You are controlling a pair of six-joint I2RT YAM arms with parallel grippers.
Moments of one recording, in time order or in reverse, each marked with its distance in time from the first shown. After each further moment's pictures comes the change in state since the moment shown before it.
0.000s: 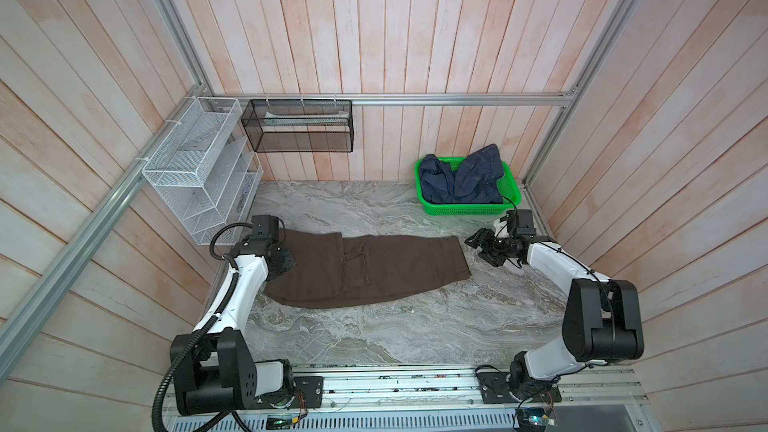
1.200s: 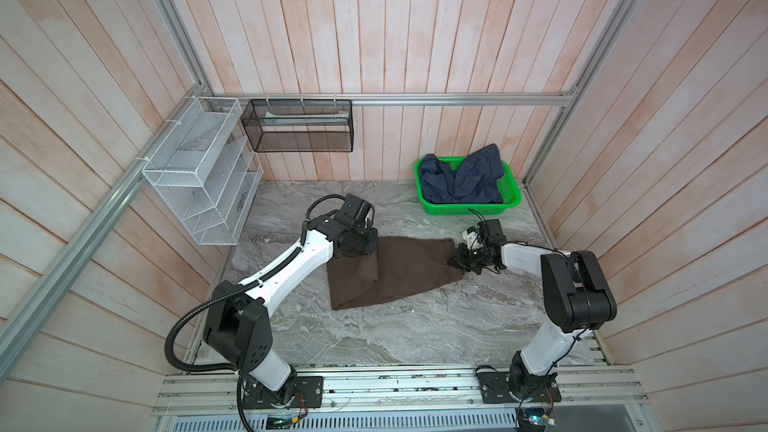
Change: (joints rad) left arm -0.658 0.317 0.386 0.058 0.195 -0.198; right arm 0.157 0.201 -0.053 0.150 -0.089 -0.131
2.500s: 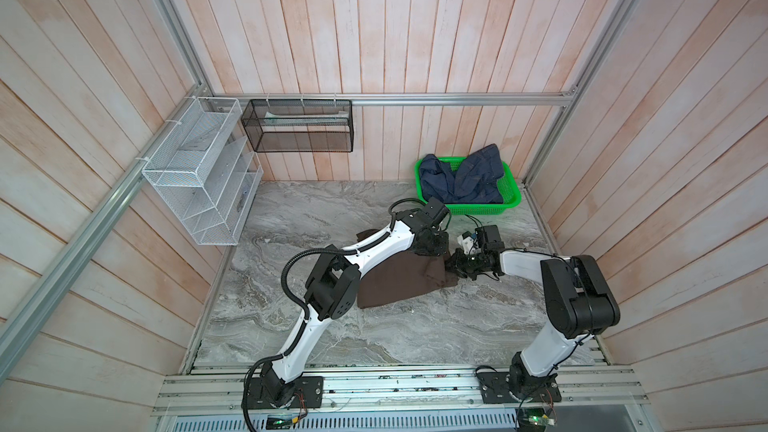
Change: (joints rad) left arm -0.245 0.667 0.686 -0.034 0.089 -0.066; right arm 0.019 -0.055 -0.074 0.050 -0.075 0.042
